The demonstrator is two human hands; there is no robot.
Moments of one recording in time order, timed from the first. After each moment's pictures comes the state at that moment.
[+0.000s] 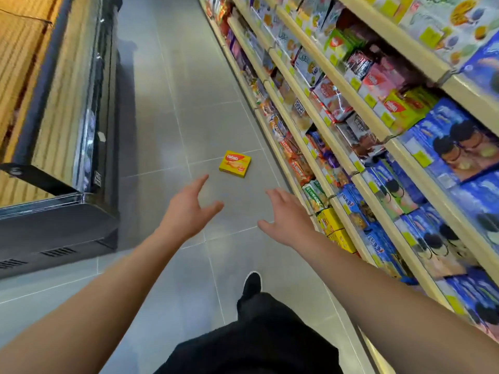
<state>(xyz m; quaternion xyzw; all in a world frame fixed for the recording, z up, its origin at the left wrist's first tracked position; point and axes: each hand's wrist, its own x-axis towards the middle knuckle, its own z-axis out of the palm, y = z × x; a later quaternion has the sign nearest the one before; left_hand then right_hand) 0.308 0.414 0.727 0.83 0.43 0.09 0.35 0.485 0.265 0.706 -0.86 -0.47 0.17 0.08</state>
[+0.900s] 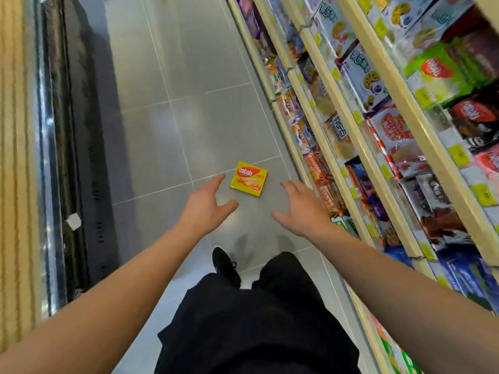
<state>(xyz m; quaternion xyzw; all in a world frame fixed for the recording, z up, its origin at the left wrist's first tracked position) 0.566 0.798 0.675 0.82 0.43 -0.04 0.39 0.741 0.652 0.666 -0.86 -0.43 0.28 0.04</state>
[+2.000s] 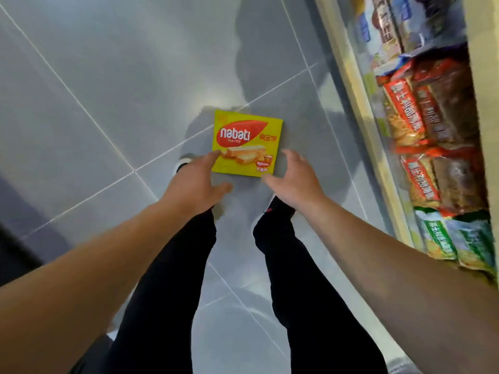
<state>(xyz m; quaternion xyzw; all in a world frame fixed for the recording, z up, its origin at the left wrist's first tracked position) 0.823 1.042 0.153 0.78 0.34 -0.37 0.38 0.944 0.879 0.137 -0.86 -0.08 0.49 0.09</state>
